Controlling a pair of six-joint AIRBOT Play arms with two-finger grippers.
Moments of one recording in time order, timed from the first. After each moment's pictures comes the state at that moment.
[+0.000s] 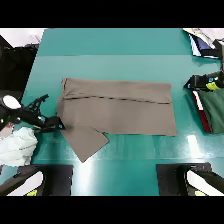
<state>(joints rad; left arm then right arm) 0.17 -1.09 0.67 1.11 -1.29 -1.35 -0.15 -1.08 1.25 -1.33 1.31 1.46</state>
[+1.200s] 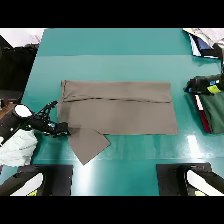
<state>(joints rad) 0.04 -1.06 0.58 1.02 -1.23 -1.36 -0.17 -1.07 1.23 -1.33 1.39 1.45</state>
